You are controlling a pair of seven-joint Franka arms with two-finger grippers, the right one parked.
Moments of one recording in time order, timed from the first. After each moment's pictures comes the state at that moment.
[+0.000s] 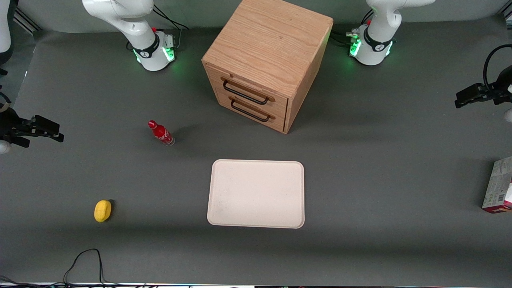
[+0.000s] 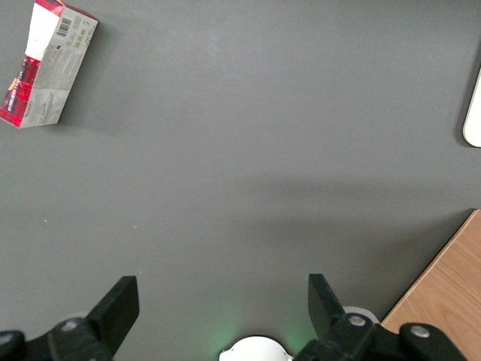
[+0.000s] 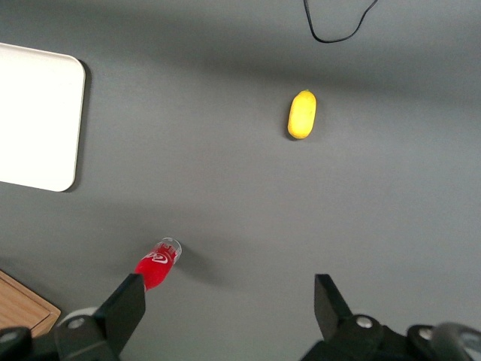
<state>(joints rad) 0.01 -0.02 0.03 -1.61 0.05 1.47 -0.01</state>
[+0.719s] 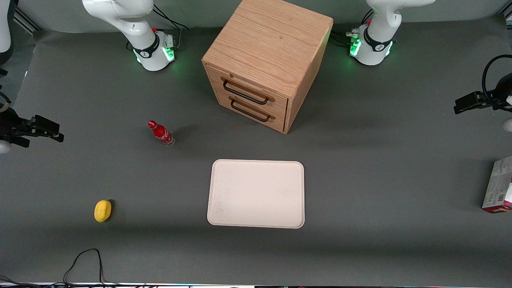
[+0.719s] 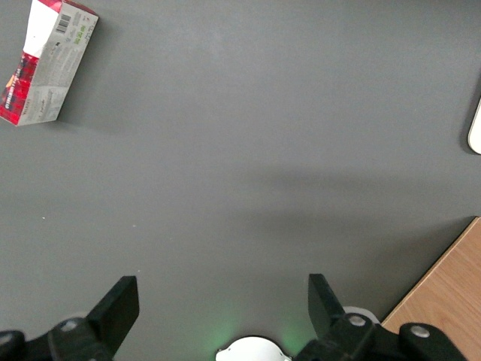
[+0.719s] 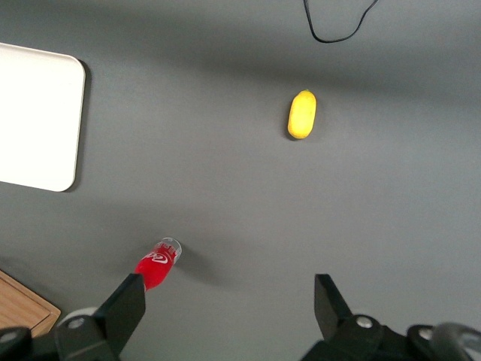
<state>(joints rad) 0.01 0.04 0.04 -1.56 0.05 1.45 -0.03</state>
